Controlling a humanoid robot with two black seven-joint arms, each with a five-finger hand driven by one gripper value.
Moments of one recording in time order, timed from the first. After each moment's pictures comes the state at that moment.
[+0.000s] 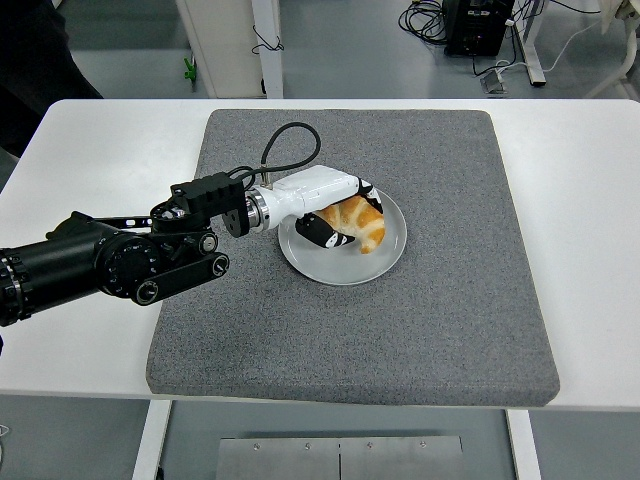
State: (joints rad) left arm -1.15 0.19 0.06 -0.94 1.29 0.21 -0.25; right arm -0.08 0.00 -0.01 0.13 -0.10 0.03 0.41
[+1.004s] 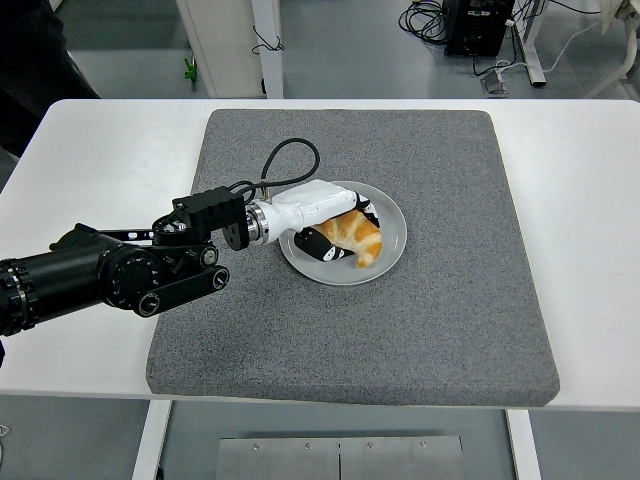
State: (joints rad) left arm -1.12 0.18 0.09 -0.93 1.29 0.24 -0.25; right arm -0.08 0.00 -0.01 0.13 -0.10 0.03 0.41
